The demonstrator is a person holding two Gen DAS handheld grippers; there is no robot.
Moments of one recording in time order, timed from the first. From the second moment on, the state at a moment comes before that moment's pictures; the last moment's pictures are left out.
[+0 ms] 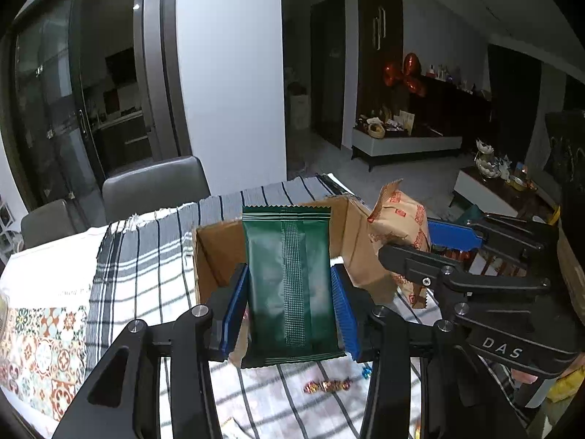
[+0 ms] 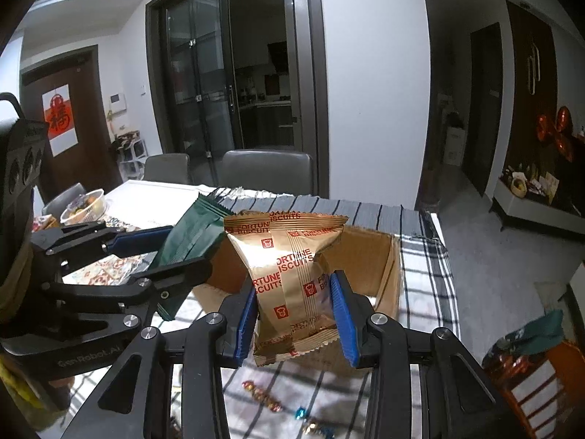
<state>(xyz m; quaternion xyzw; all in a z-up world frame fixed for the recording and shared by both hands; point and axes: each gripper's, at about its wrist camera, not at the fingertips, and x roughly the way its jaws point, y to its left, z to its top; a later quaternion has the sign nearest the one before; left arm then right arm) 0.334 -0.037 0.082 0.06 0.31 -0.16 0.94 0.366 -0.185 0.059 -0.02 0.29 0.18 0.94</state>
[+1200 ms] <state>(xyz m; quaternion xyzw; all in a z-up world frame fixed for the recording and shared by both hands) 0.343 -0.033 0.067 0.07 0.28 -0.14 0.95 0.383 -0.201 0.039 -0.01 0.28 0.14 0.95</state>
